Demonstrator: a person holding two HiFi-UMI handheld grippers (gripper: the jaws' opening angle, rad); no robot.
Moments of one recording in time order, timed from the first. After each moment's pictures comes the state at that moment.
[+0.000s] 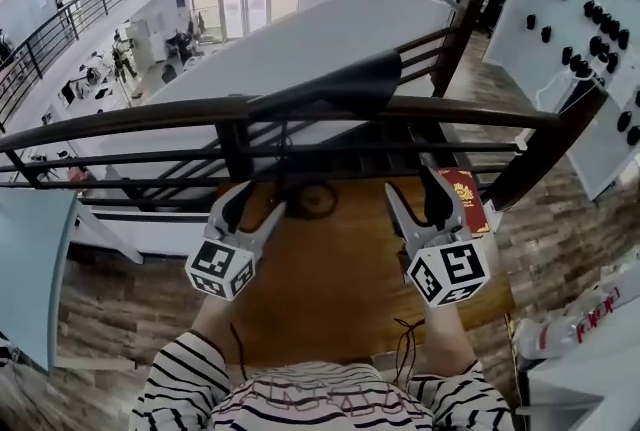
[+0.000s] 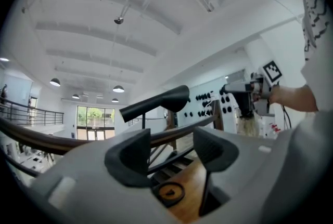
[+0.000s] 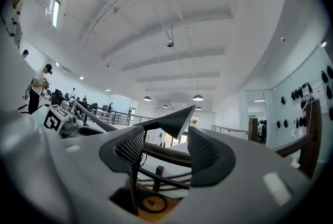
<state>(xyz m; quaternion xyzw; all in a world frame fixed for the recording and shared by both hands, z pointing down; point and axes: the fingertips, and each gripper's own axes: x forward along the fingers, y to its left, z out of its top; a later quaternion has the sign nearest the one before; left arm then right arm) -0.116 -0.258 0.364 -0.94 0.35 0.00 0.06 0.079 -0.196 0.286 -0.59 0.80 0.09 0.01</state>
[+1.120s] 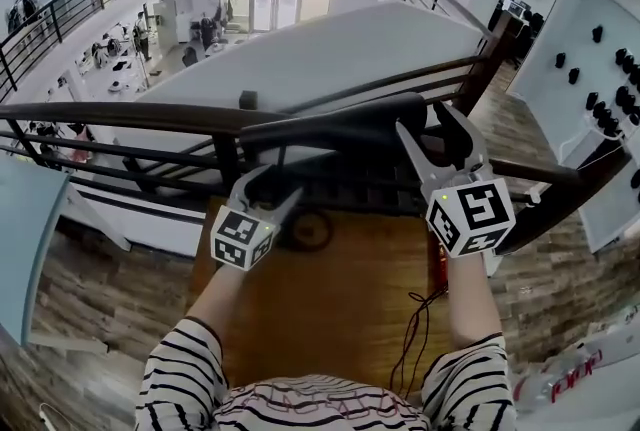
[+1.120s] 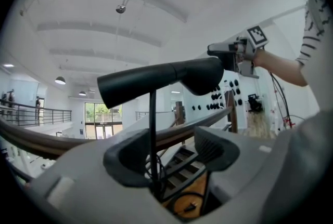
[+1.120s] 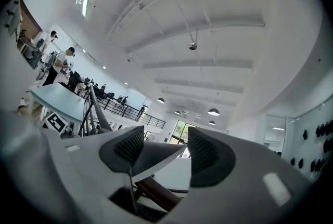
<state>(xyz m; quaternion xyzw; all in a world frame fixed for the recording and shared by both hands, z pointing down) -0.040 -0.433 0.396 -0.92 0.38 -0.03 0.04 0.117 -0.394 0.192 -0.53 0.83 0.20 -0.05</state>
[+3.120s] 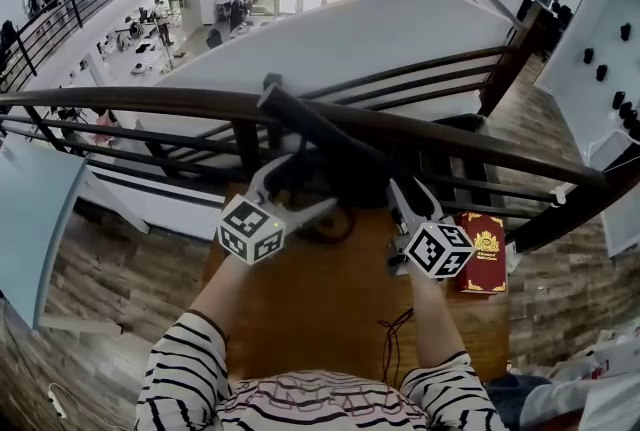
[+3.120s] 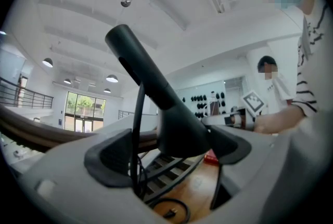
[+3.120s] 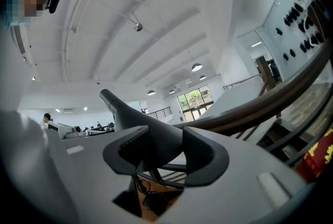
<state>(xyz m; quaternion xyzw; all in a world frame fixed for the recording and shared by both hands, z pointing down) -0.022 -0.436 0.400 -0.96 0.30 0.01 0.00 0.126 -0.438 0.411 -0.52 0.83 -0.16 0.09</state>
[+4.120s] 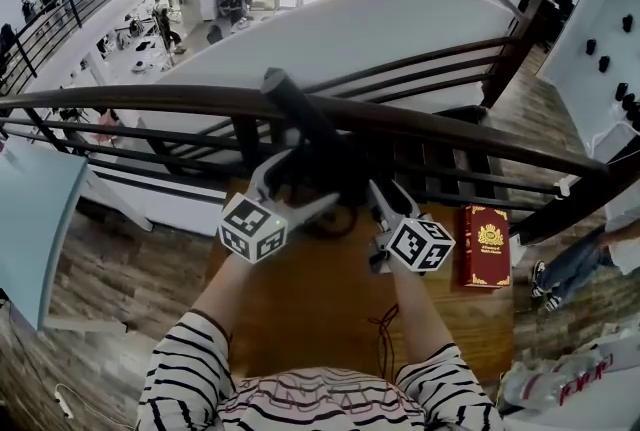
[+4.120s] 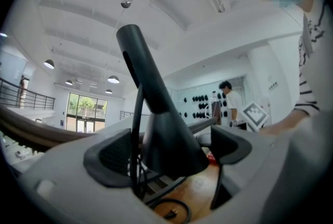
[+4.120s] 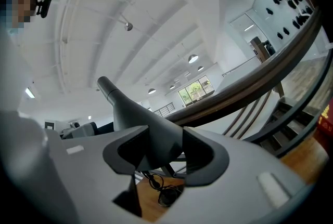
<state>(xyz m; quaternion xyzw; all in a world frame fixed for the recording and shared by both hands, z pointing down) -0.017 -0.437 0.399 -0.95 0.30 0.01 0.00 0.096 -0.447 0.455 -0.49 0.83 -0.23 0.12</state>
